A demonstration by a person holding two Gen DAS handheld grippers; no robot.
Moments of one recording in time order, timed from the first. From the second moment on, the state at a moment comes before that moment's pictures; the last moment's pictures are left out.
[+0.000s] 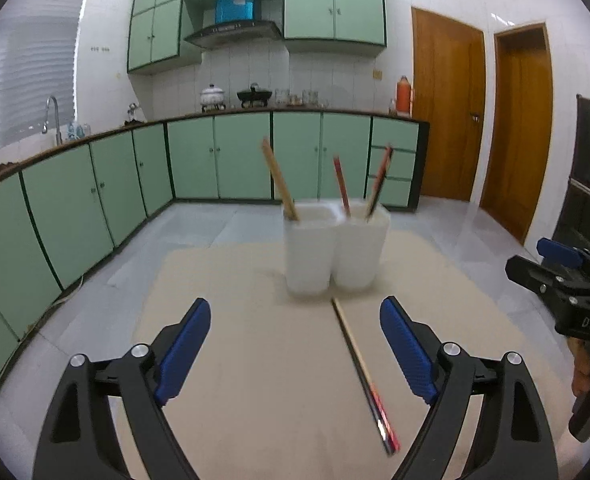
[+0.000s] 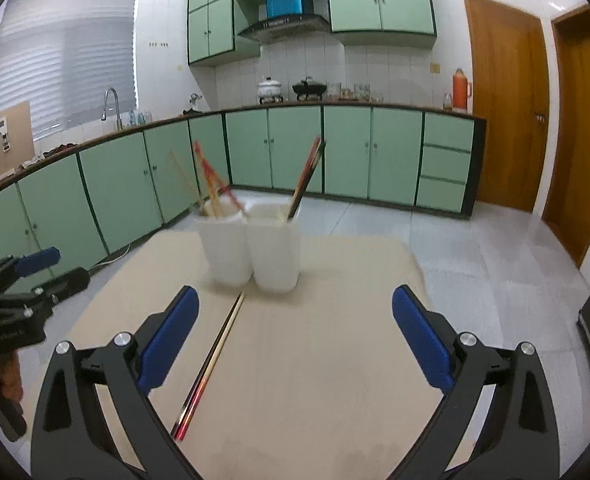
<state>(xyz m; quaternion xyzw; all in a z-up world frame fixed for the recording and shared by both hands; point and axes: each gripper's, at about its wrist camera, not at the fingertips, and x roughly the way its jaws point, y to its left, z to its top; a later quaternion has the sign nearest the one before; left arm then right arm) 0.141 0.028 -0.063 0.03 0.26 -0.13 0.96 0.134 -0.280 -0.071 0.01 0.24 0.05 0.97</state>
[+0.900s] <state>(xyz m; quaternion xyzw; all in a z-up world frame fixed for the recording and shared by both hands) 0.099 0.070 -0.145 0.04 0.34 -0.09 0.94 0.102 -0.194 -0.189 -0.04 0.37 0.07 0.92</state>
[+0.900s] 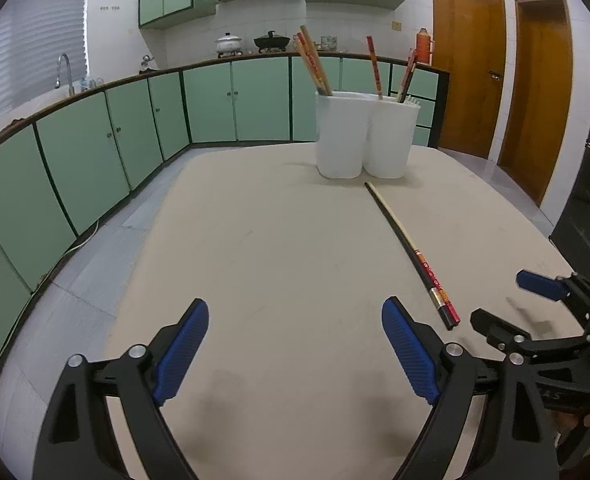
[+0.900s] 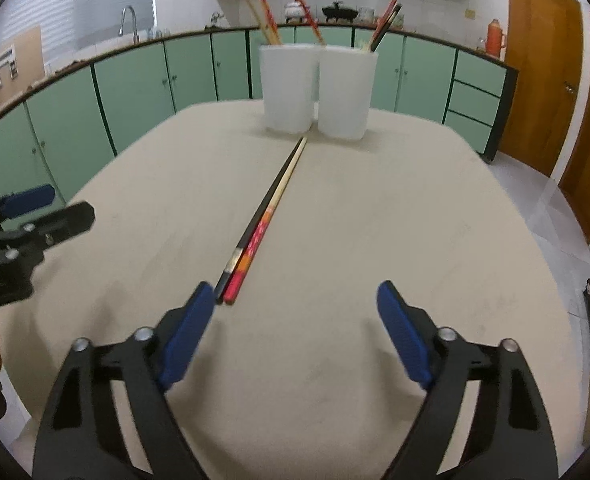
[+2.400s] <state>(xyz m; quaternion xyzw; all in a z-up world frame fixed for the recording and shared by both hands) 0.101 0.046 -0.146 0.04 0.34 -0.12 0.93 0.120 -0.211 -0.192 0.00 0.40 0.07 0.91</state>
